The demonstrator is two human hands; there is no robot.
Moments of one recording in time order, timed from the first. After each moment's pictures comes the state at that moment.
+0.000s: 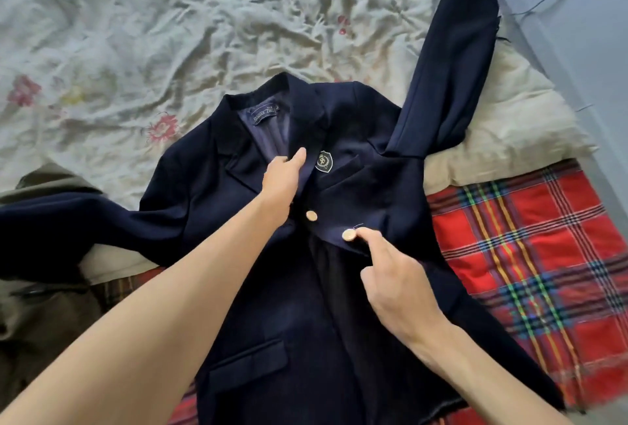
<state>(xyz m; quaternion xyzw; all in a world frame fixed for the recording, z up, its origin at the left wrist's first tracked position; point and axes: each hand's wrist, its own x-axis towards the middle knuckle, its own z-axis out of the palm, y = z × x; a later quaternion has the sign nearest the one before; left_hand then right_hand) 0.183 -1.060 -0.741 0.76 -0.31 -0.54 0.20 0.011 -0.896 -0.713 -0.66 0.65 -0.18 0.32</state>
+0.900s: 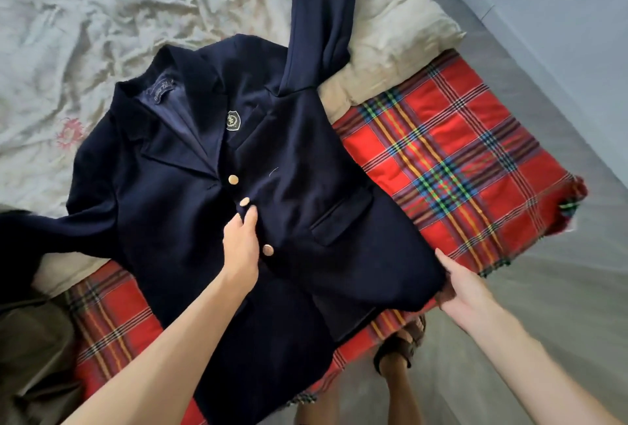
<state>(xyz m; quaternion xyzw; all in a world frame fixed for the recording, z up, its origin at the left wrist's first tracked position) 0.152 -0.874 -0.761 0.75 -0.27 -0.56 0.23 -0.131 -0.703 -0.769 0.27 0.66 -0.44 0.54</state>
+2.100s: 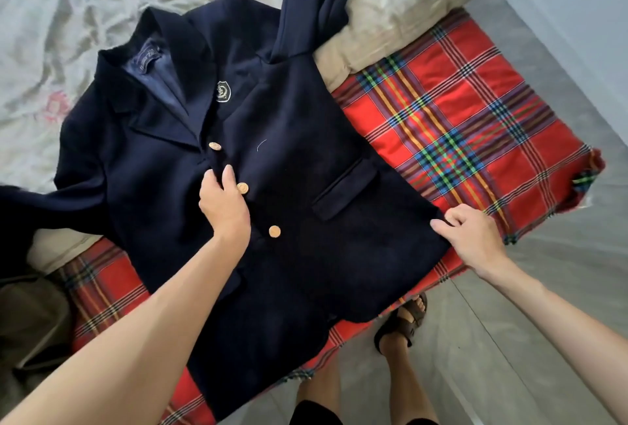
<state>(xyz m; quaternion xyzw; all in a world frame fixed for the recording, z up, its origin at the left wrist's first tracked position) 0.143 -0.886 -0.765 0.81 -0.39 -0.35 0.27 -0.173 -0.711 -0.771 -0.36 0.85 -0.12 0.38</state>
